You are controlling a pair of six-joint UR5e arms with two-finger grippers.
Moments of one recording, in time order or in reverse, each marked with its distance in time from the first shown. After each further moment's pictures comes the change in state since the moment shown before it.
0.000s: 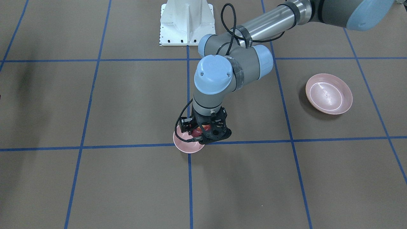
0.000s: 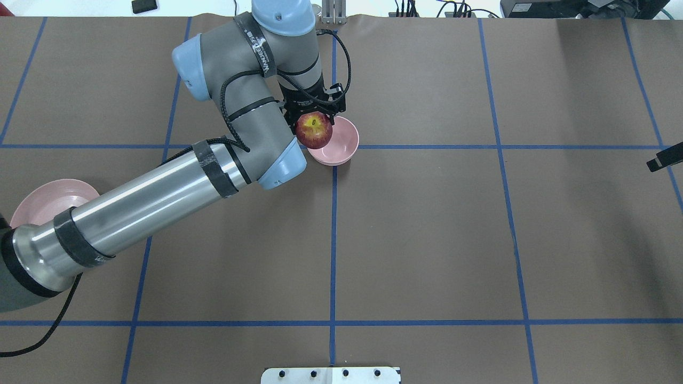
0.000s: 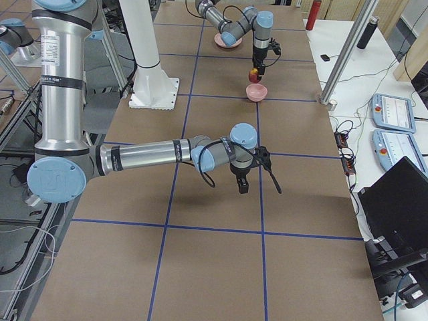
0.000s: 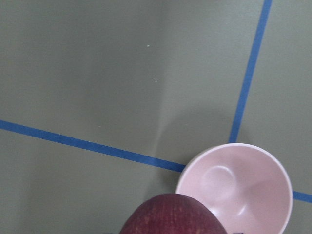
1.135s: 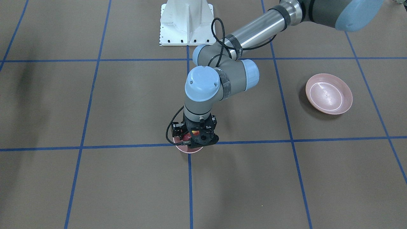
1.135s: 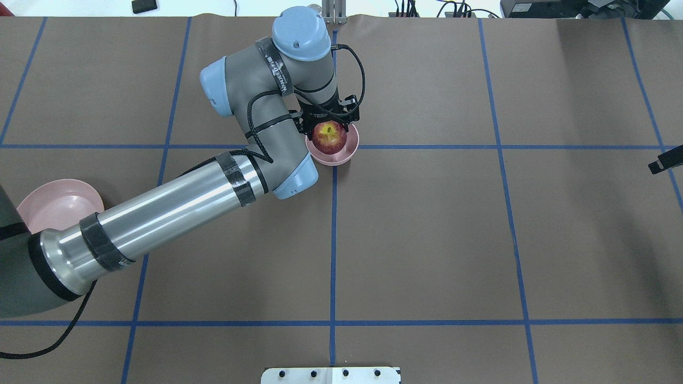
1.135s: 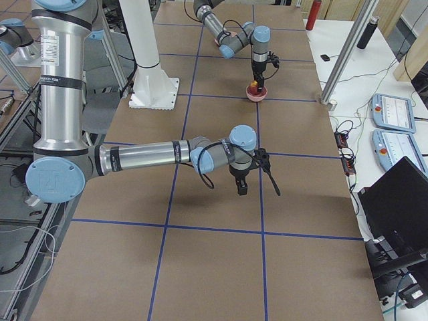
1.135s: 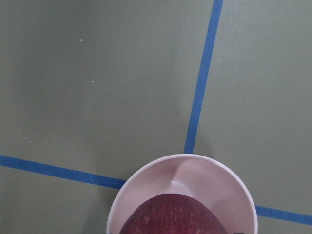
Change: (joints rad) left arm 0.047 -0.030 0.112 -0.138 0.057 -0.003; right arm 0.000 -0.007 -0.006 0.000 -0.002 -0.003
